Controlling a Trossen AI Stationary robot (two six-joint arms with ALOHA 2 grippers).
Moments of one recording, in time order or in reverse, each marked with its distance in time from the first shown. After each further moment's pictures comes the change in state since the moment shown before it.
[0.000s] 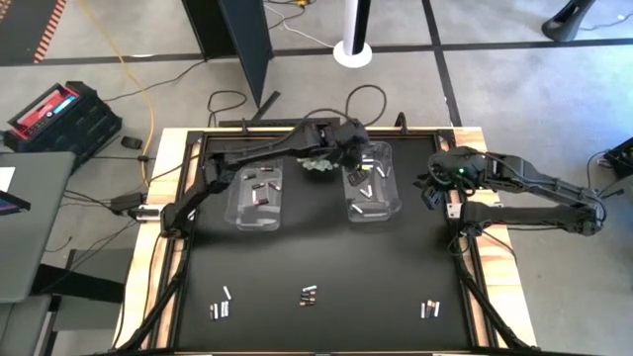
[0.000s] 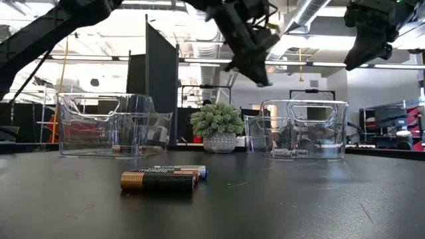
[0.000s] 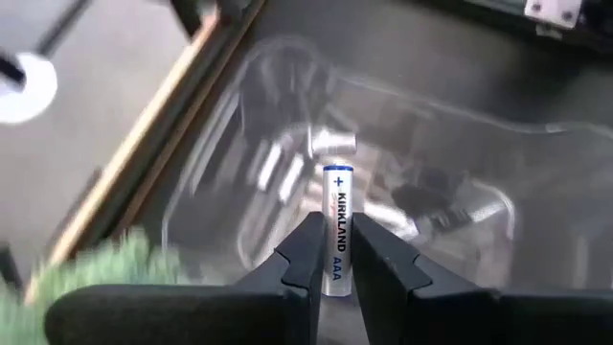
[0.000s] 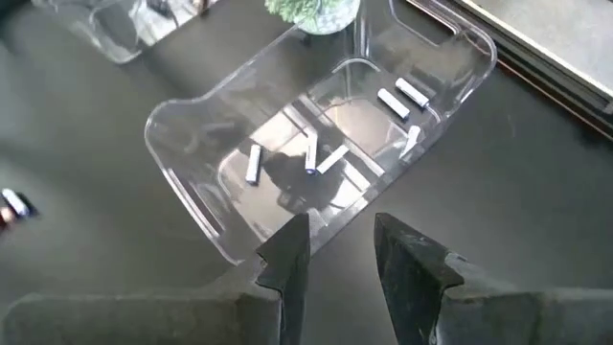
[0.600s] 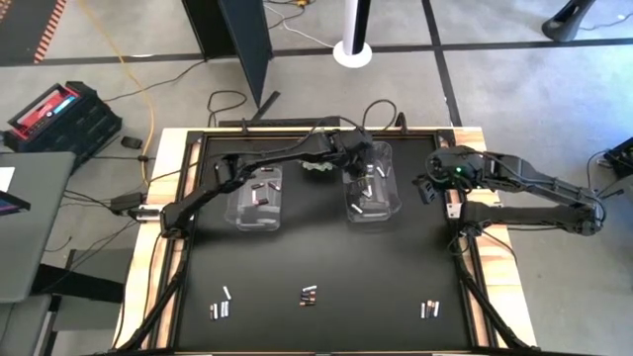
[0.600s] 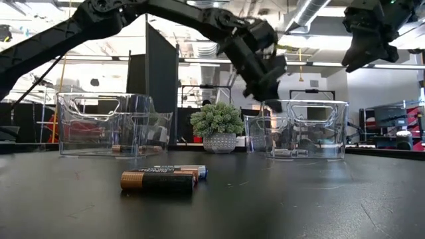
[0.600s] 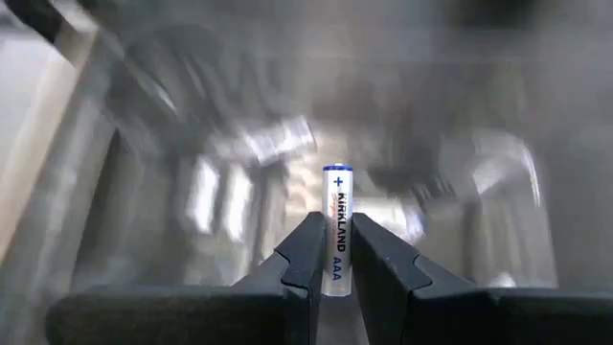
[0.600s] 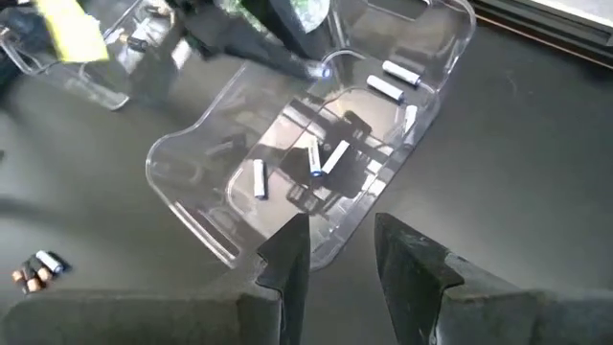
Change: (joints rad) left arm 0.037 0.130 -0.029 0.140 0.187 0.261; right arm -0.018 0.014 0.000 0.003 0.005 0.208
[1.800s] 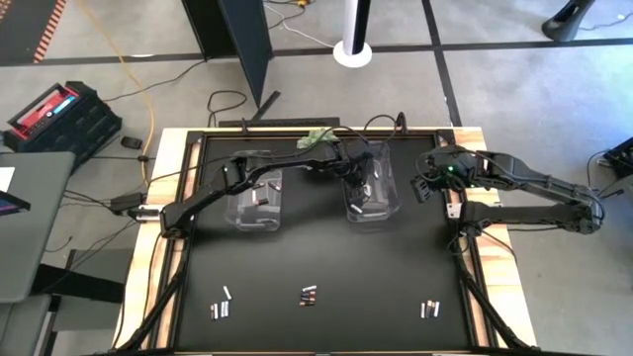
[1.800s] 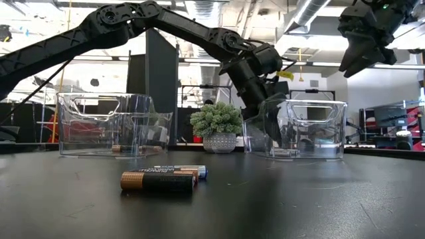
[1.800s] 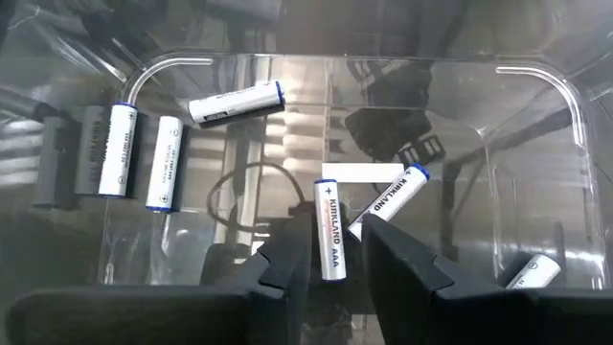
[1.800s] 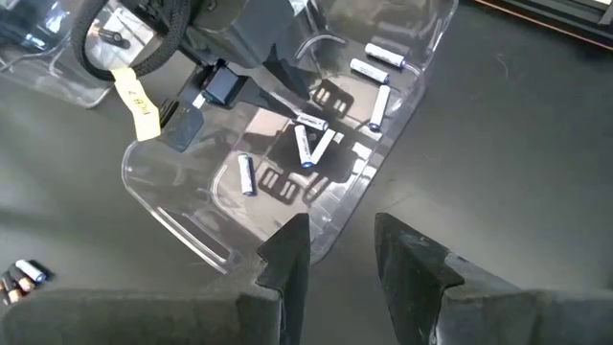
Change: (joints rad) left arm -0.001 0.101 -0.003 -0.014 0.033 -0.016; right arm -0.008 0.058 0.000 0.002 0.002 0.027
